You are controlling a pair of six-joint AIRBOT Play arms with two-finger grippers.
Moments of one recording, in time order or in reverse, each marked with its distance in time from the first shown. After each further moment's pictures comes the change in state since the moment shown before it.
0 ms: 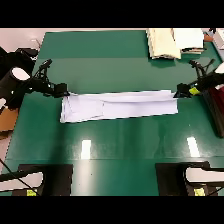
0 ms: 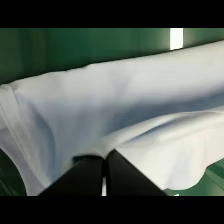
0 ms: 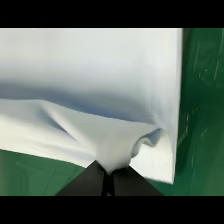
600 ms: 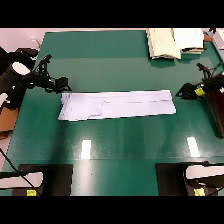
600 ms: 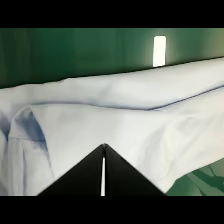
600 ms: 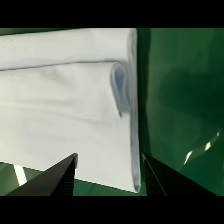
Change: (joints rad) left arm -0.013 -0.047 0.078 -0.050 -0.032 -0.044; right arm -0.188 -0.086 -0.014 0.123 0.025 -0.068
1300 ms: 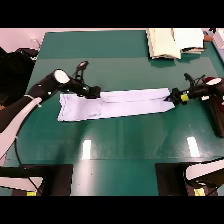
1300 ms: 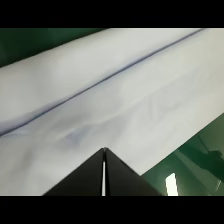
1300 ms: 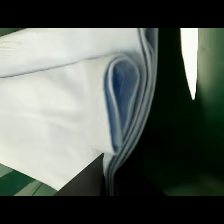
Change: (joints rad) left arm -0.397 -0.117 0.029 -0.022 0.189 -0.068; right arm 0.081 -0.111 -0.072 0.270 -0.093 -0.117
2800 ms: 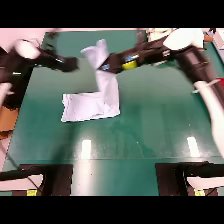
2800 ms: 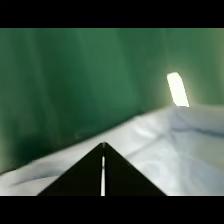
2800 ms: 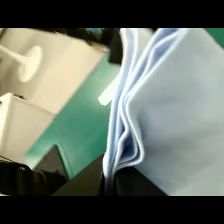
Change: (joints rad) left arm 0.252 0.154 0.258 0.214 -0.113 -0.041; right arm 0.840 0.124 0.515 0.187 -0.185 0.158
